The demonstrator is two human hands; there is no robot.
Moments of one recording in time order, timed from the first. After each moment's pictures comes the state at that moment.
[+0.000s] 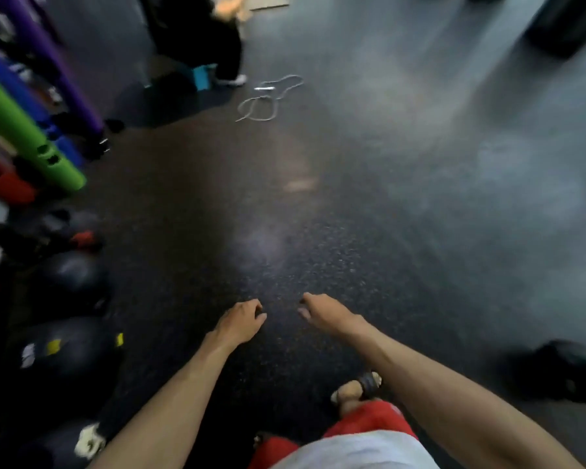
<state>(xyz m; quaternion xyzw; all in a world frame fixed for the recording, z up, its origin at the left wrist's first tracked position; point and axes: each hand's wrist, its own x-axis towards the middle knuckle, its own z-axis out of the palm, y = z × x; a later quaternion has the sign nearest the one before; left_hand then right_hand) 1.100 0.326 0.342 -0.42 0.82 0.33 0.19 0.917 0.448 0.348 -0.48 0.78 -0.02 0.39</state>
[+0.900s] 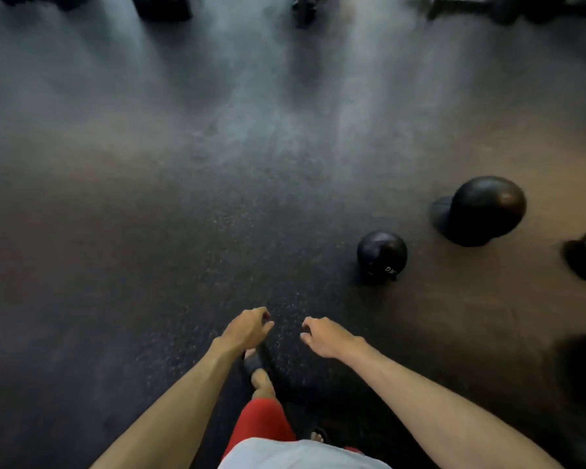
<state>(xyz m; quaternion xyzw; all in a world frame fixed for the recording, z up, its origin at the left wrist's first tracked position) 0.448 0.595 0.335 0.07 0.91 0.20 0.36 0.485 0.802 0.333 0.00 0.89 -0.21 0.39</state>
